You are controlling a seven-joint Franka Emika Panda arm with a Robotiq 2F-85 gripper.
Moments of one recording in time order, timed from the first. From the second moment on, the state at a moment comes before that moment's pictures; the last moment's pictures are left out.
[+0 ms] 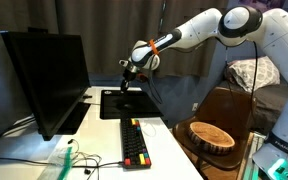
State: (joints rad) arm -0.03 0.81 0.28 -1.46 0.04 2.51 -0.89
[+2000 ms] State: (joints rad) arm 0.01 0.93 0.25 -1.44 0.04 2.68 -0.87
